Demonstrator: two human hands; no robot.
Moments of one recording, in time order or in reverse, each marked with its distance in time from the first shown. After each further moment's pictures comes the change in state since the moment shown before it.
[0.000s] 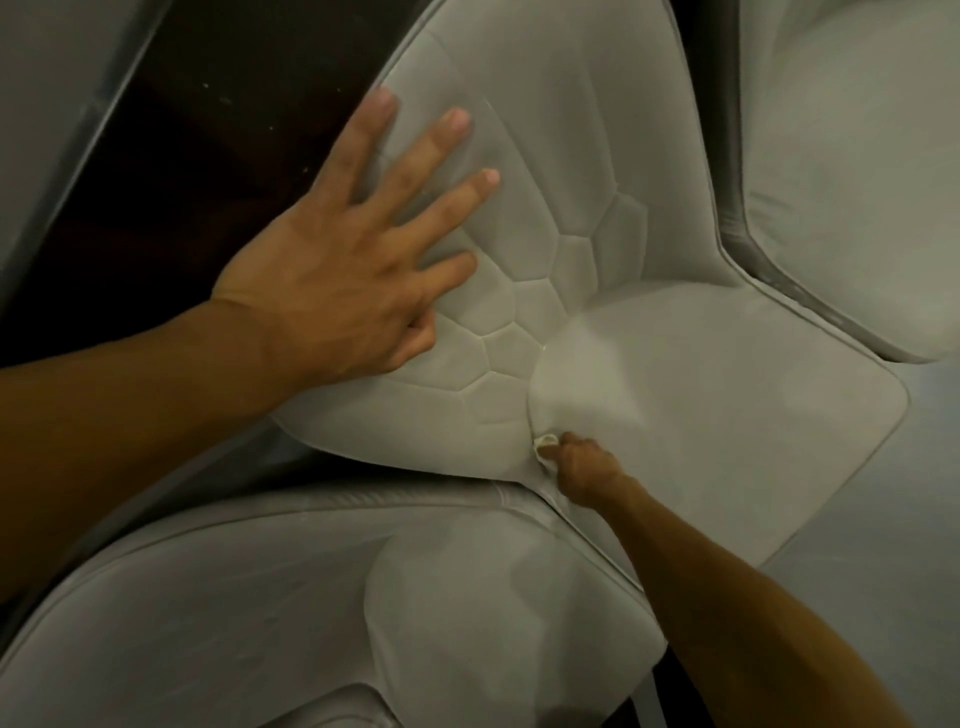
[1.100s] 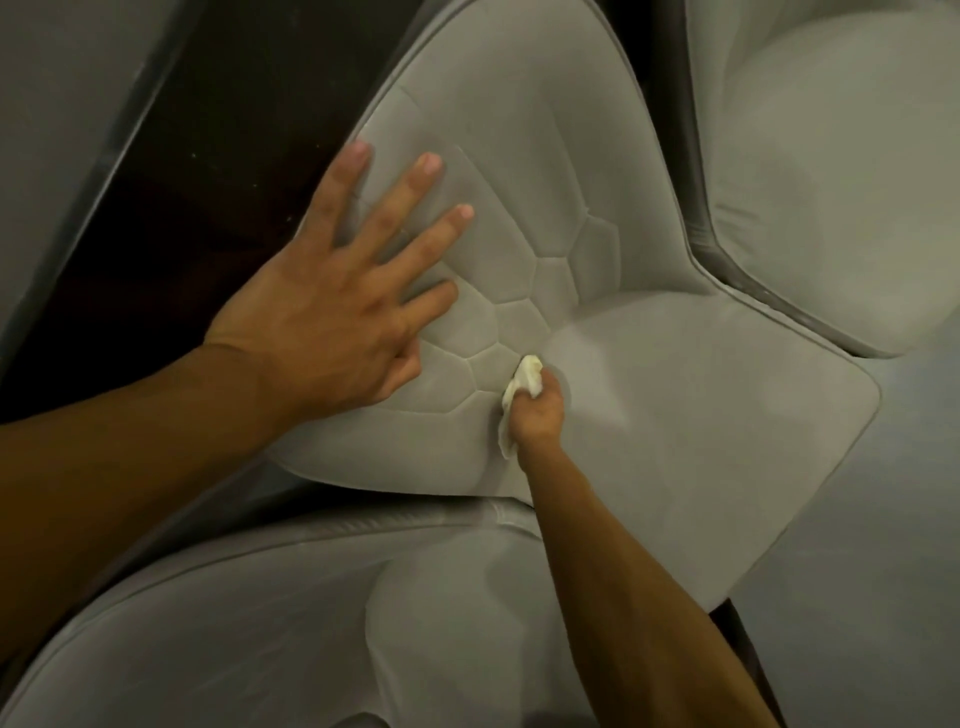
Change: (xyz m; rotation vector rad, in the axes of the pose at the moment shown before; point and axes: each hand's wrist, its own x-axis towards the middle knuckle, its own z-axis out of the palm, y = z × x) left_hand 0.004 -0.003 -0.006 0.005 -0.106 0.025; right_hand 0.032 -0.086 -0.055 1.404 0.658 0.338
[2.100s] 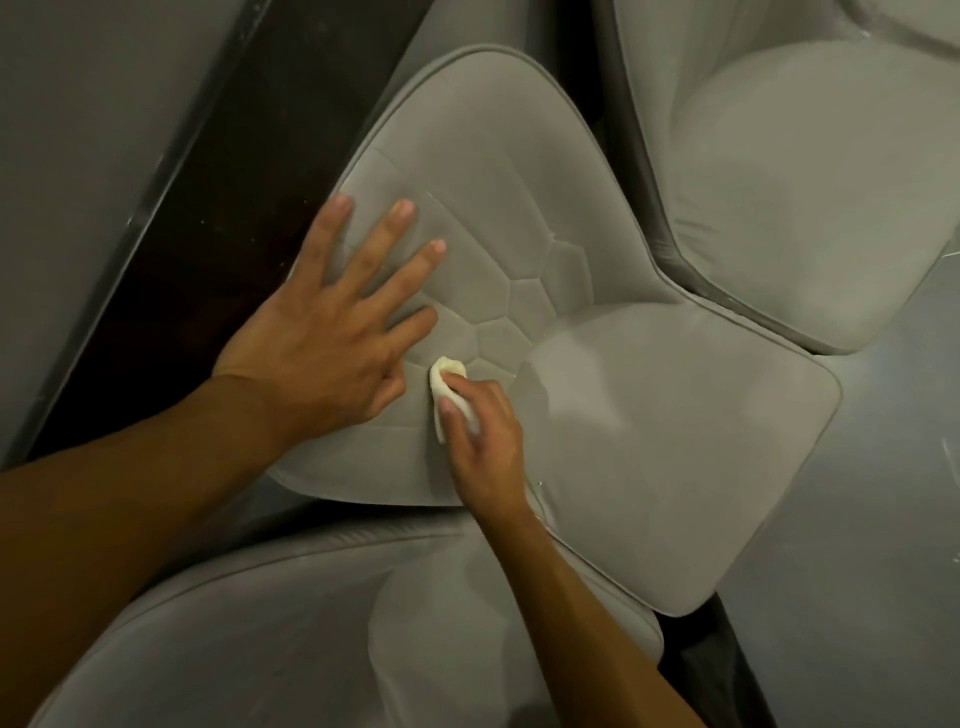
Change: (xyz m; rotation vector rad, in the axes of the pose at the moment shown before) left_hand -0.001 0.000 -0.006 -0.015 -0.007 -0.002; right_hand -0.106 -0.044 -0.016 -0.011 -0.088 -0.888
